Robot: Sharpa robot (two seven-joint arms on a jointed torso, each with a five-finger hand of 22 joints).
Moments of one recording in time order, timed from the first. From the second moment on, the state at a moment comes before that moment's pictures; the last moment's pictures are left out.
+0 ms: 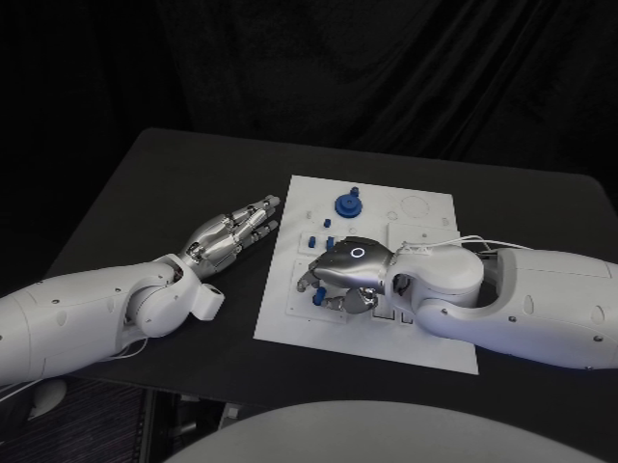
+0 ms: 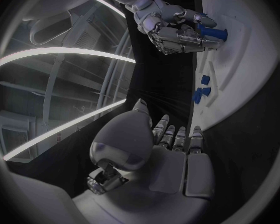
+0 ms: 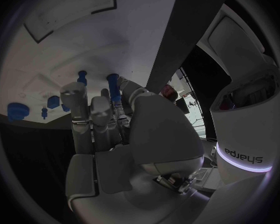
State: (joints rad) left arm 1.04 -0.89 -0.21 1.41 -0.18 0.08 0.68; left_hand 1.28 0.29 -0.28 0.29 0.25 0.29 0.02 0.04 0.04 0.03 0.00 0.03 0.01 0.00 0.04 0.00 0.00 0.15 0.00 0.13 0.01 0.00; right arm 1.21 -0.68 -0.25 1.72 -1.82 -0.16 -0.06; right_hand 1.44 -0.09 0.32 0.04 0.16 0.71 0.09 0.07 0.32 0.72 0.13 0.46 0.24 1.34 0.04 1.19 0.97 0.12 1.33 0.13 0.79 1.31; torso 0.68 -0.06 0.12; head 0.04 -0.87
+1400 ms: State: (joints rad) left arm 1.04 -0.90 -0.21 1.41 -0.18 0.07 0.68; left_hand 1.28 0.29 -0.28 0.29 0.25 0.24 -0.05 0.04 0.03 0.03 0.01 0.03 0.01 0.00 0.04 0.00 0.00 0.15 0.00 0.13 0.01 0.00; right arm 1.32 -1.23 -0.25 1.94 -1.29 -0.36 -0.15; right_hand 1.37 -0.04 0.14 0.18 0.16 0.95 0.10 0.33 0.37 1.45 0.02 1.56 1.30 1.47 -0.04 1.48 1.31 0.07 1.47 0.07 1.29 1.31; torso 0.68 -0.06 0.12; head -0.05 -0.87
